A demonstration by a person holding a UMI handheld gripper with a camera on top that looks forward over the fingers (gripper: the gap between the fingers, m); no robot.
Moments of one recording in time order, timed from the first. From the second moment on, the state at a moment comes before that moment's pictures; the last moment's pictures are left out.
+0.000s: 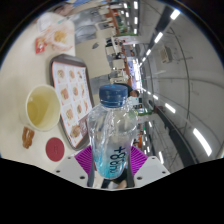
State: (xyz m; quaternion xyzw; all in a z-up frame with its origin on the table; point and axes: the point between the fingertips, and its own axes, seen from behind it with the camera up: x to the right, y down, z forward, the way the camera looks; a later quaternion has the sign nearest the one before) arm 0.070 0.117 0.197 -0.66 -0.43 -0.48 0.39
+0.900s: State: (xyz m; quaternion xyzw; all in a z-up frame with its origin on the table) arm 0.076 0.125 0.046 -0.86 -0.10 0.05 0.50
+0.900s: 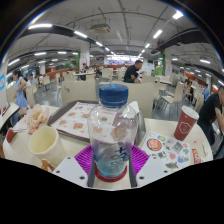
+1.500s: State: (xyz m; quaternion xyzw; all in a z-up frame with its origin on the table) arm 0.065 -0.016 0.106 -0.92 -0.02 -0.01 0.40
